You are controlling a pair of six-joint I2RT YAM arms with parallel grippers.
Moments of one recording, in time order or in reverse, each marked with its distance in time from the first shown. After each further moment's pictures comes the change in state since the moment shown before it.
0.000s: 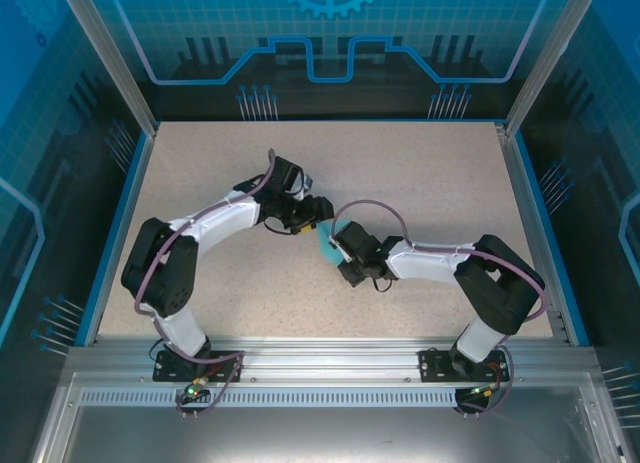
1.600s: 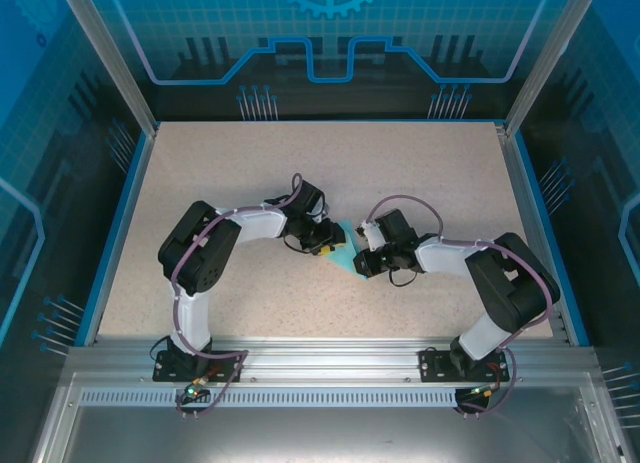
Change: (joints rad) left arm -0.101 0.261 -0.042 0.188 0.050 -0.111; right arm -0.293 -0.039 -0.165 0.223 -0.507 0.085
